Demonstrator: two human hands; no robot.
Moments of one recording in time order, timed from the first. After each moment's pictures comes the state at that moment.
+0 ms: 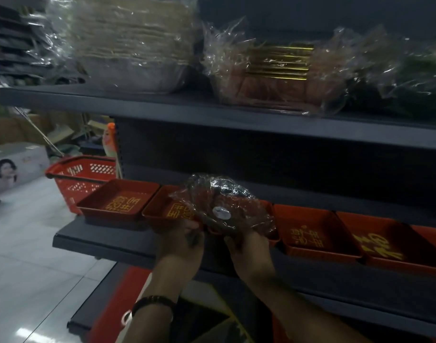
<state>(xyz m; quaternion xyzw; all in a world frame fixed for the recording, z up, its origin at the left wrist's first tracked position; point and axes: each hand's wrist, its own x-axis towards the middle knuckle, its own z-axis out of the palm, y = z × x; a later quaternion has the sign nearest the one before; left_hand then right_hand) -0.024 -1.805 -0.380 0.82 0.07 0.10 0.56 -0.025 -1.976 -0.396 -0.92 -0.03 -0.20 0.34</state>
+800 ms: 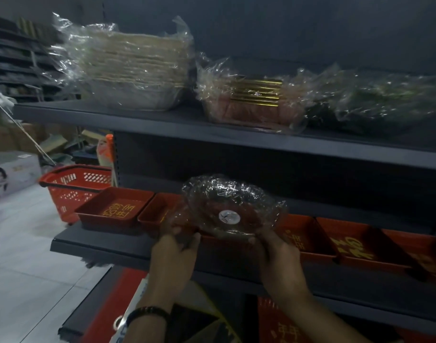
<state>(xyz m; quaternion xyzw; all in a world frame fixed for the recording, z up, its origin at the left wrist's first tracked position) -0.073 -1.809 -0.361 0.78 0.04 0.17 0.61 -0.103 -2.031 -0.355 -0.88 -0.08 -0.30 0.36</state>
